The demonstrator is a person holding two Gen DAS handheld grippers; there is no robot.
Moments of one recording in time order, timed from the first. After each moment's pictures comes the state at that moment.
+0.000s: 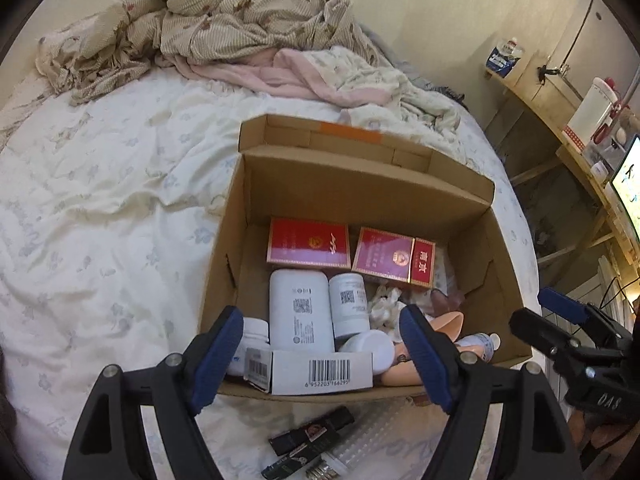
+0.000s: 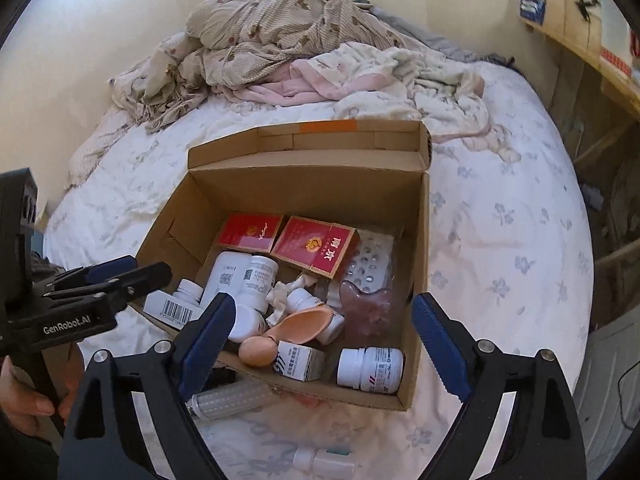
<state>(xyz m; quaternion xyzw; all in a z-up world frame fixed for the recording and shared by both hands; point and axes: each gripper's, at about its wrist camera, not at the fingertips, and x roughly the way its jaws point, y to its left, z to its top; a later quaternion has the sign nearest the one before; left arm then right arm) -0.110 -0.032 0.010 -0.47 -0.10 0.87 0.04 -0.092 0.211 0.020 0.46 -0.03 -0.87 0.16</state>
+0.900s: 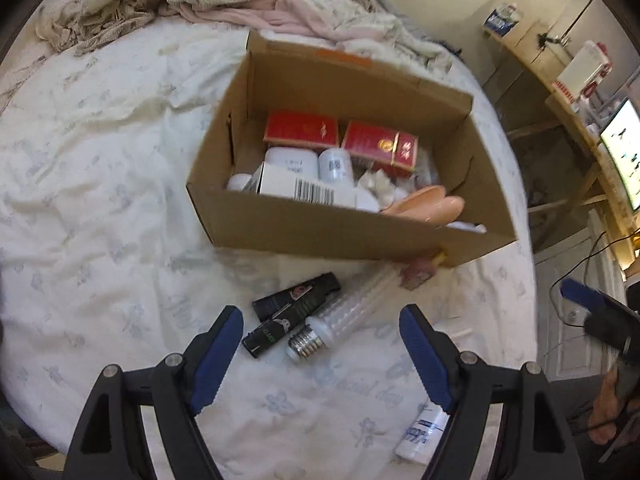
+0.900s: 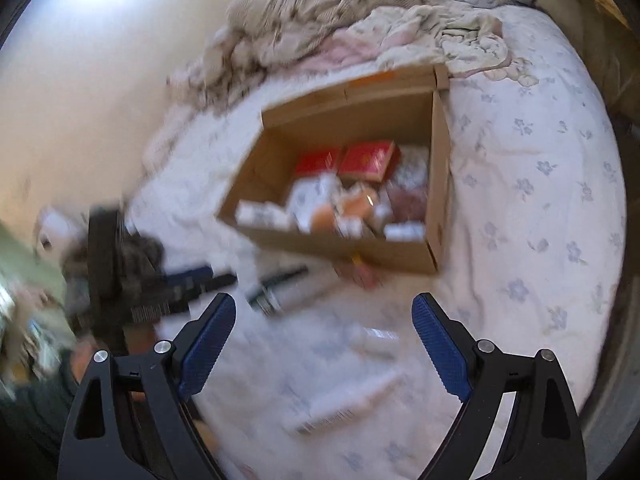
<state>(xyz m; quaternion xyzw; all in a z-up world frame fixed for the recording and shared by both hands) -0.024 -0.015 -0.018 -0.55 -0.10 0.83 0.04 -0.005 0.256 0.021 0.52 -0.08 -0.80 0.28</state>
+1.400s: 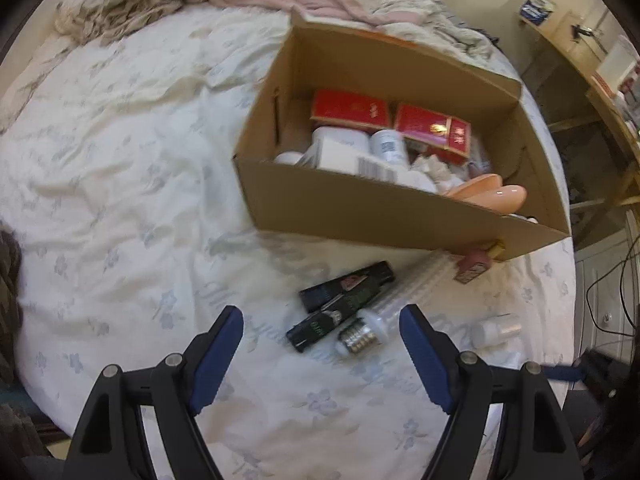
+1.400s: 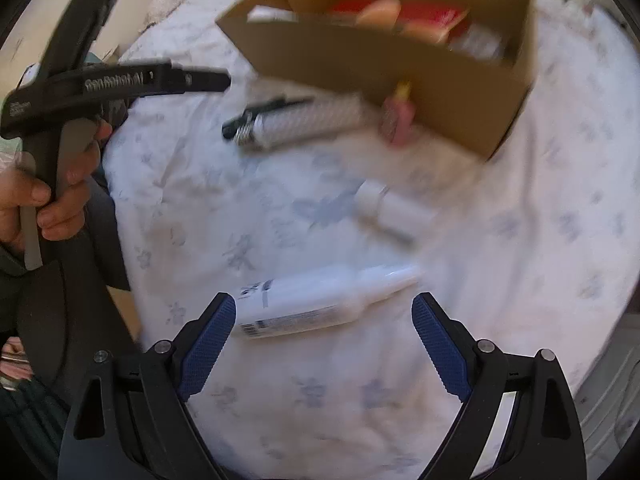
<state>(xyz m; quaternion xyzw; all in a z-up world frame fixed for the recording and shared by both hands) -0.026 -0.036 -0.040 -0.59 -0.10 0.80 -0.01 0.029 0.214 -0.068 0.65 0.04 -0.69 0.33</state>
